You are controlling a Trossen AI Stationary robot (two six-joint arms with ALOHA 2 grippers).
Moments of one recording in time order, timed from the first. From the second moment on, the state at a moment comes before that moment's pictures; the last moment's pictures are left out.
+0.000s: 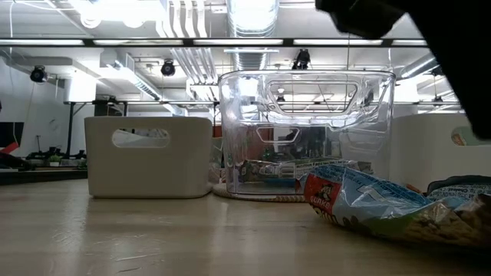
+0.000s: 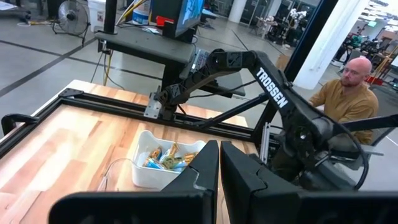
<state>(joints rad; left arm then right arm) -0.05 0.93 1.16 -0.36 0.03 -0.27 0.62 2.27 1.94 -1.23 -0.07 1.74</state>
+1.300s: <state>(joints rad) -0.05 0.93 1.16 -0.36 0.03 -0.32 0.61 2.26 1.75 -1.06 -0.13 1.65</state>
